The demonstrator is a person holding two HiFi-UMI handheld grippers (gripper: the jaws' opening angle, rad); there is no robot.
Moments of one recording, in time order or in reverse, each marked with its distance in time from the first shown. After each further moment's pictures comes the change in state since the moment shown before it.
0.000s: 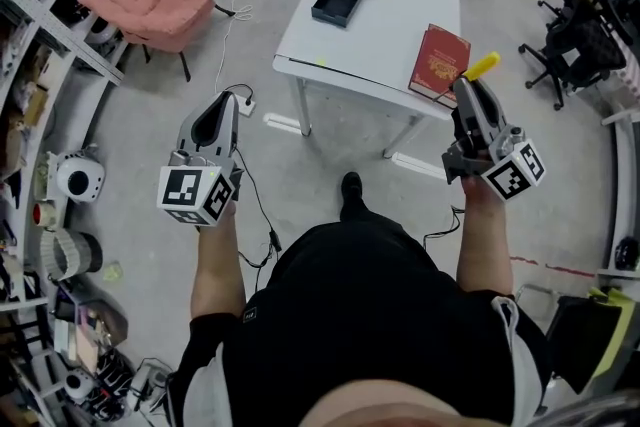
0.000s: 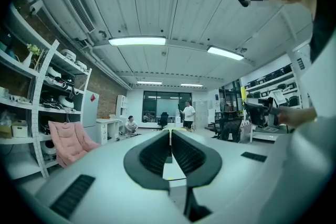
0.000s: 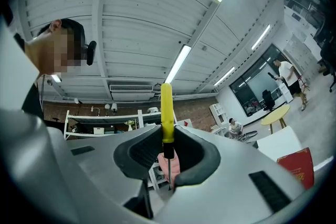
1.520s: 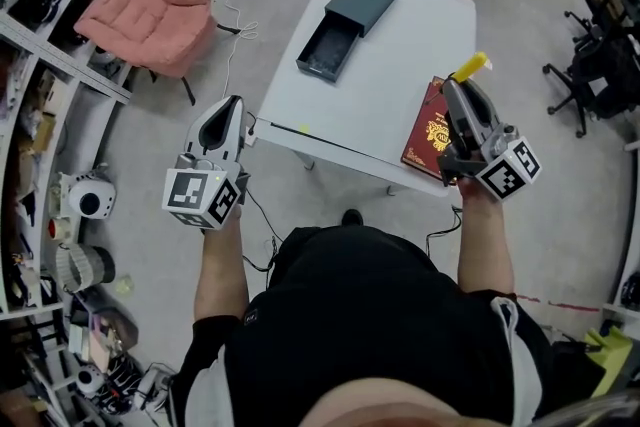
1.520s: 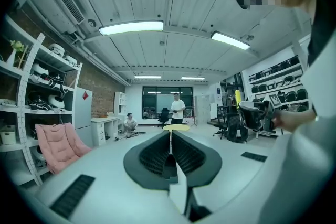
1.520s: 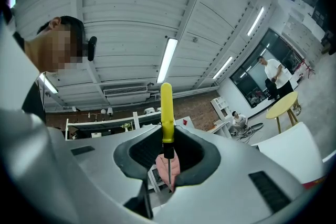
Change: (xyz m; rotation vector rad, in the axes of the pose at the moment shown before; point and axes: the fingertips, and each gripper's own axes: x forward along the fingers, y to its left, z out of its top) left arm 0.261 -0.004 0.009 0.032 0.064 0.010; right arm 0.116 -0.247 0.020 0.101 0.024 0.054
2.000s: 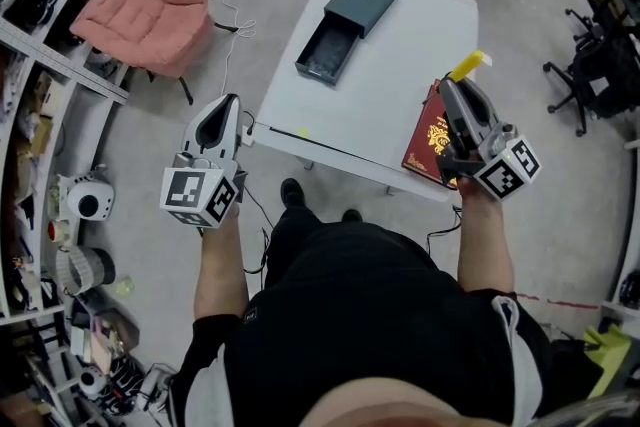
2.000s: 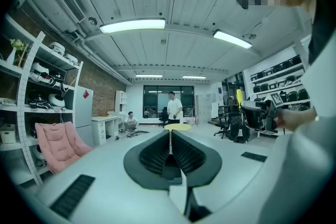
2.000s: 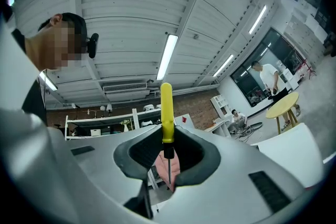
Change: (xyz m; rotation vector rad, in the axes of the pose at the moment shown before) left arm 0.022 0.021 -0.004 -0.005 0.007 0.008; right arm 0.022 -0.012 -0.007 -0.019 0.031 -0.003
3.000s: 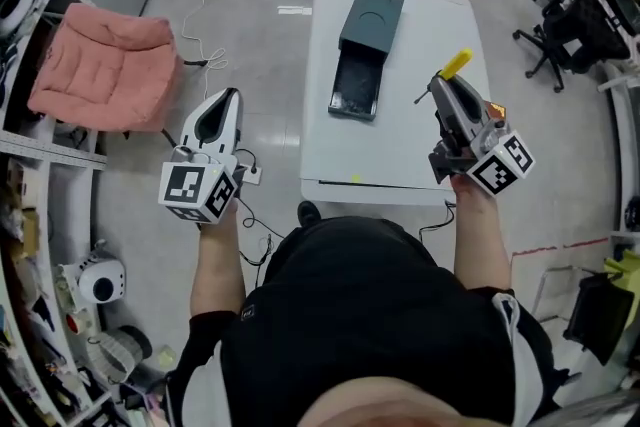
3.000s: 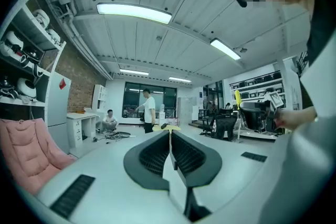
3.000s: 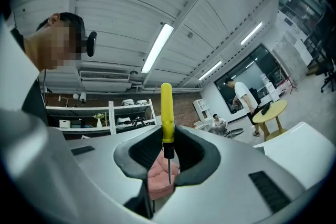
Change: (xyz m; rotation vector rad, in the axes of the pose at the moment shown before) left arm 0.129 0.219 -0.009 -0.021 -0.019 -0.271; right arm 0.201 -0.001 -0.072 -0.081 -0.024 -0.235
